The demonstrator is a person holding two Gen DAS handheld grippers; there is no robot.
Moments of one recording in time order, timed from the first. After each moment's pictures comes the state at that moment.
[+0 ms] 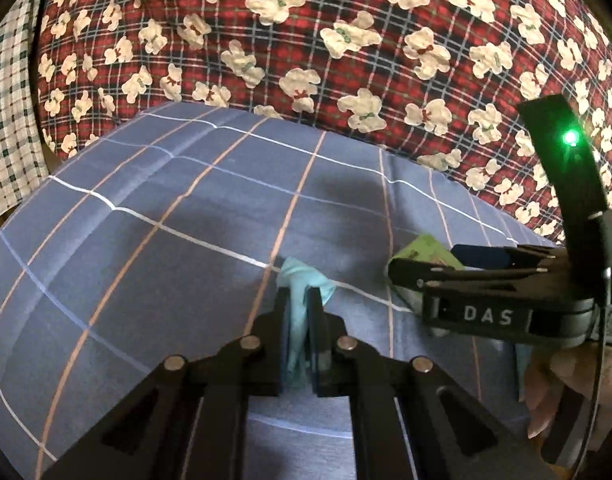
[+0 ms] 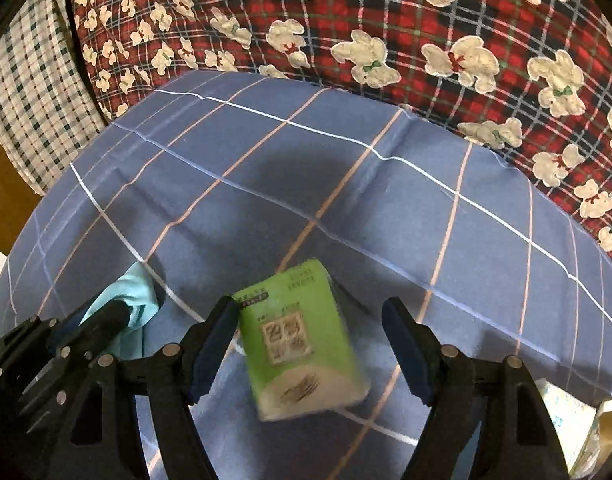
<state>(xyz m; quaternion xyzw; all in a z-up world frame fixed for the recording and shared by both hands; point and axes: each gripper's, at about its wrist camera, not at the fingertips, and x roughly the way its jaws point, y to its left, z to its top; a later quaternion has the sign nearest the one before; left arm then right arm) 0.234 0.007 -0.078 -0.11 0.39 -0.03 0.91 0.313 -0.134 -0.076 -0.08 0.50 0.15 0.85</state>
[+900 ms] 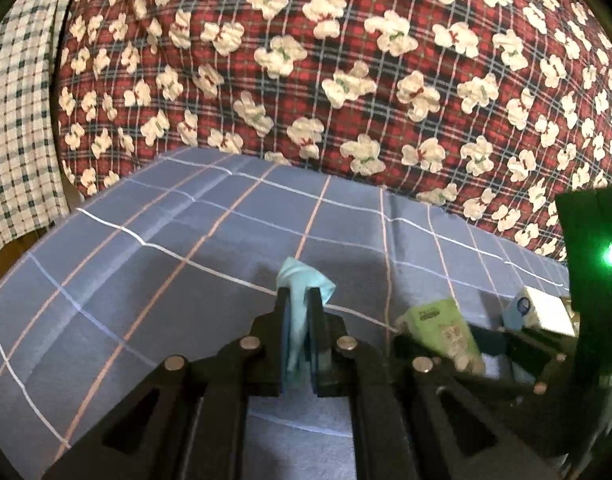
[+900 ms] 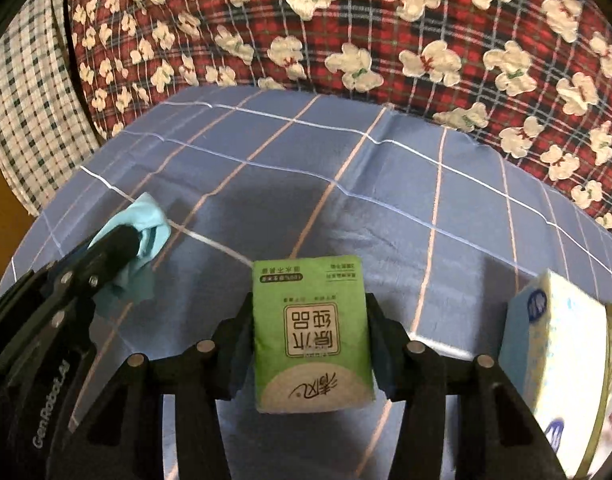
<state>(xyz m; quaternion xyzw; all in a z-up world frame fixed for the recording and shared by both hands) 0.206 0.010 -0.057 -0.09 0.31 -0.01 0.94 0.250 -0.120 -0.072 -0.05 0.47 0.10 0.88</state>
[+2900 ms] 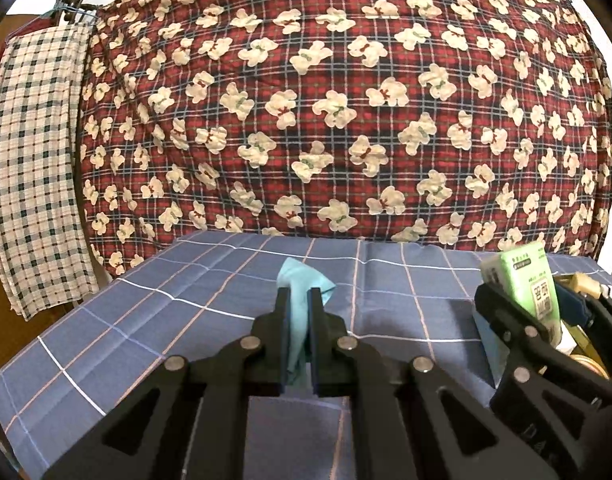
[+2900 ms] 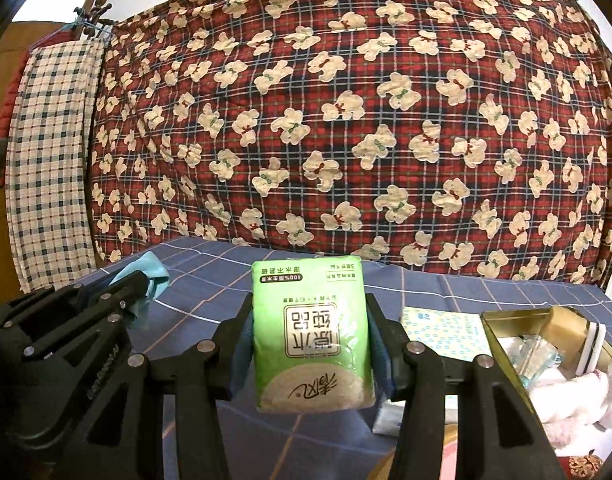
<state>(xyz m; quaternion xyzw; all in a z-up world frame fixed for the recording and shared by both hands) 0.125 -0.039 -0.030 -0.01 0.18 0.01 0.98 0.109 -0.172 -0.023 -0.02 0.15 0.04 0.99</state>
